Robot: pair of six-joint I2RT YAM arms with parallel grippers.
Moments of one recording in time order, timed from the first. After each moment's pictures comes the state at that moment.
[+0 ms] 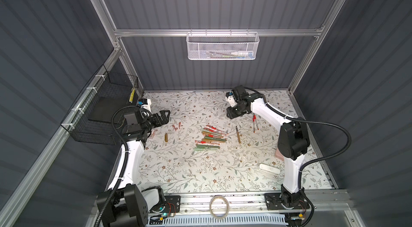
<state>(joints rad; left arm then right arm) 0.19 1.16 0.88 -0.21 0.51 -0.22 0.49 2.07 1.78 -0.83 -0.11 0.02</state>
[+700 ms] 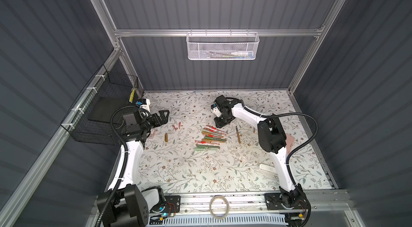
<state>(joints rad) 0.20 1.16 0.88 -0.21 0.52 -0.22 0.60 2.34 1.94 -0.88 -0.12 0.00</state>
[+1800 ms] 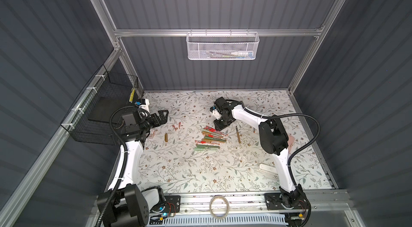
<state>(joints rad) 0.22 1.16 0.88 -0.21 0.52 -0.22 0.62 2.28 1.86 -0.87 -0.15 -0.01</state>
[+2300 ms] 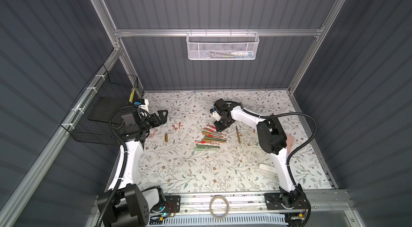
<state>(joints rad) 0.23 1.16 0.88 -0.21 0.52 -0.22 0.62 2.31 1.86 -0.85 -0.11 -0.03</state>
